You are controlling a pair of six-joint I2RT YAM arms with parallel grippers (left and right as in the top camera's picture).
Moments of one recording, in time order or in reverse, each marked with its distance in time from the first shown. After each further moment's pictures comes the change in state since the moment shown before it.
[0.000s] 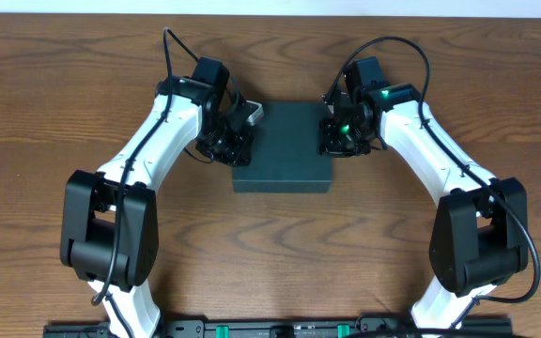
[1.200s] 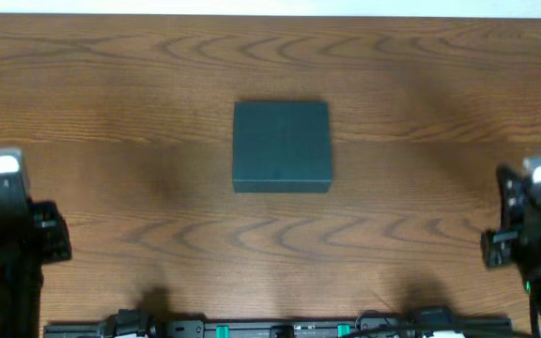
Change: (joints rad) left arm 0.442 -1.175 0.105 -0.137 -0.605 0.002; right arm -0.166 -1.134 0.153 -0.319 0.458 -0.477
